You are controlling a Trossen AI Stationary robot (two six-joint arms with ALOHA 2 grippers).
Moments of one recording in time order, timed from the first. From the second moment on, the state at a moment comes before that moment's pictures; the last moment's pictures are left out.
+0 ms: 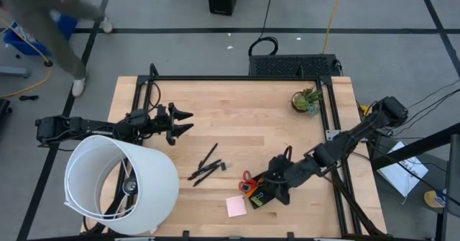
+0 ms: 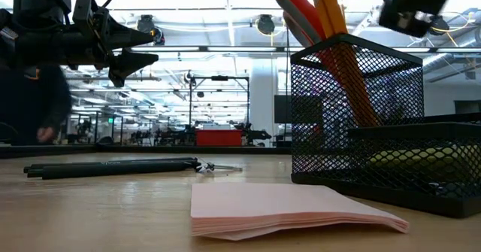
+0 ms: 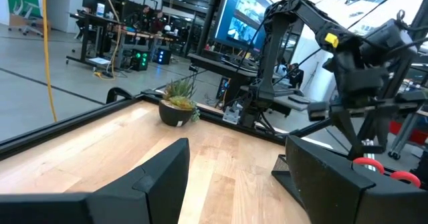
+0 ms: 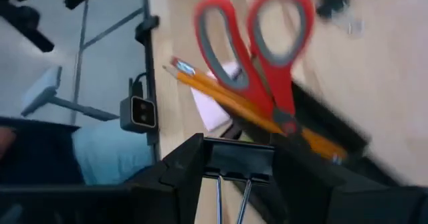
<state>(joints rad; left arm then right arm) 0.25 0.85 0.02 0.94 0.13 -0.29 0.56 1.36 0.92 -0.32 0.13 0.90</state>
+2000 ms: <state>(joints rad) 0.25 0.85 0.02 0.94 0.13 -0.29 0.65 1.54 0.92 -0.28 0.31 1.46</state>
